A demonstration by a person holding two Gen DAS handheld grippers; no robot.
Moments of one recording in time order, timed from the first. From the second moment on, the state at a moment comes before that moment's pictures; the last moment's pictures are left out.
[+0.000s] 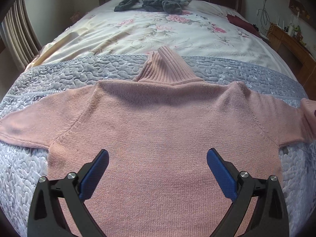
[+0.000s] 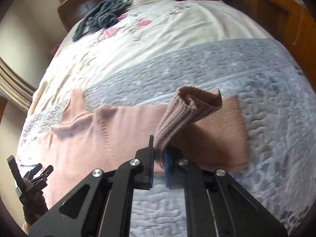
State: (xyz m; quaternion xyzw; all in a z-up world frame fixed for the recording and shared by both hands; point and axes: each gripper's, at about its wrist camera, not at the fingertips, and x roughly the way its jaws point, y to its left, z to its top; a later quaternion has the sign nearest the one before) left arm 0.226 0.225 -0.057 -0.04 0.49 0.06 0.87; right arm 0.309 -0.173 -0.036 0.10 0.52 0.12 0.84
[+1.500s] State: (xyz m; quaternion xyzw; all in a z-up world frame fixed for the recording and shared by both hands) left arm 0.295 0.135 -0.109 -0.16 0.57 -0.03 0.81; right arm 0.237 -0.192 -0.090 0.17 0.56 0.20 0.79
